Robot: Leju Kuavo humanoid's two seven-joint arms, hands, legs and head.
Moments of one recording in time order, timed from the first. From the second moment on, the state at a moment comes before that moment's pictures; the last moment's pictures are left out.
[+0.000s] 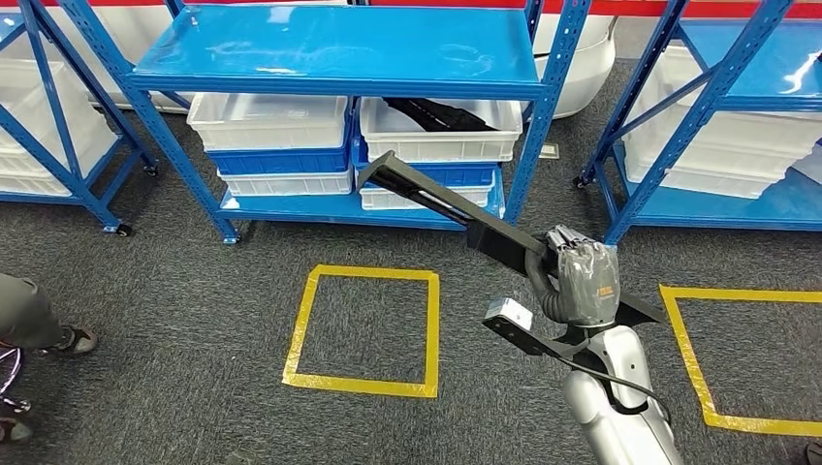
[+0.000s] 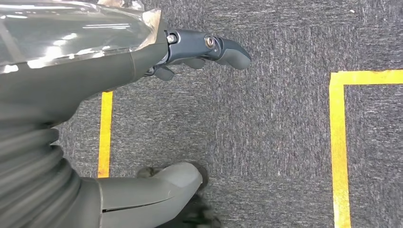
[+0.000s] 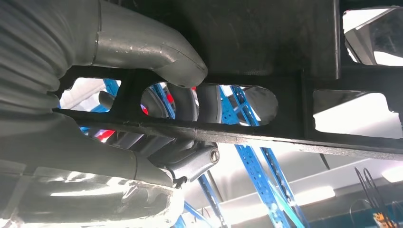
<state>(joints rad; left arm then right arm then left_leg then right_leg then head) -0.16 -0.13 0.19 -0.22 -0.14 0.44 -0.37 -0.12 -0.18 0.18 -1.57 1.02 -0.49 -0.30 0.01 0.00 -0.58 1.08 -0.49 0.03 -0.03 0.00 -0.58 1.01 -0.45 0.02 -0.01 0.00</state>
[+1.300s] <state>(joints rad) -0.16 -0.14 0.20 -0.22 -0.13 0.46 -0.37 -0.20 -0.32 0.17 -1.61 1.01 -0.44 -0.31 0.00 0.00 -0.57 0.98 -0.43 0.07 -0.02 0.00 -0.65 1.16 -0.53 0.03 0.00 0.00</state>
